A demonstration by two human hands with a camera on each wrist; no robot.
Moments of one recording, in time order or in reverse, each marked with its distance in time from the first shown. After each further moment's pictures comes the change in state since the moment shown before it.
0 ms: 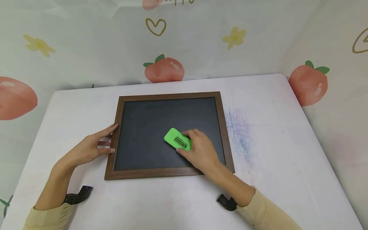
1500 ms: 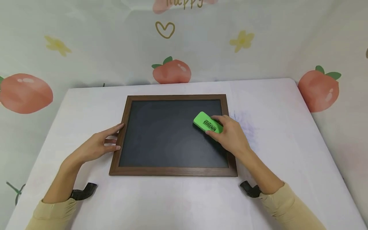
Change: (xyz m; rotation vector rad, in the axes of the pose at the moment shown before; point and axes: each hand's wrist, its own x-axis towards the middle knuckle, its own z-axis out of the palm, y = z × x) left_hand 0.006 -0.003 -0.001 -0.036 0.032 -0.015; right_hand 0.039 0.070 -0.059 -0.026 0.035 -0.038
